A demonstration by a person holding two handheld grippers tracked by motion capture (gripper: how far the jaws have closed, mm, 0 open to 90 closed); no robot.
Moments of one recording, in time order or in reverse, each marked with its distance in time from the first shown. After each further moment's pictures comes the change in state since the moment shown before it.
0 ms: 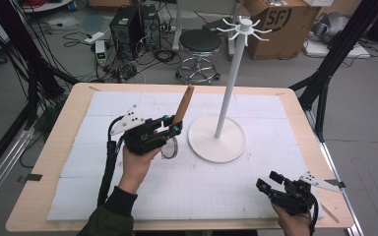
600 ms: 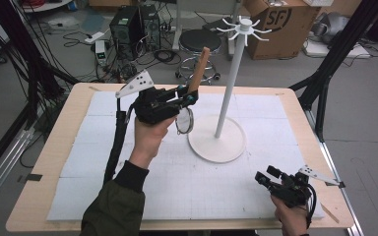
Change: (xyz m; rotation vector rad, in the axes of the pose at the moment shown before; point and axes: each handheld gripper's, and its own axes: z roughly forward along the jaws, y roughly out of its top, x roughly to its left) left arm 0.003 0.067 0.035 -0.058 -0.092 -0.035; right arm -0.013 0.009 0.014 -0.014 0.046 0.049
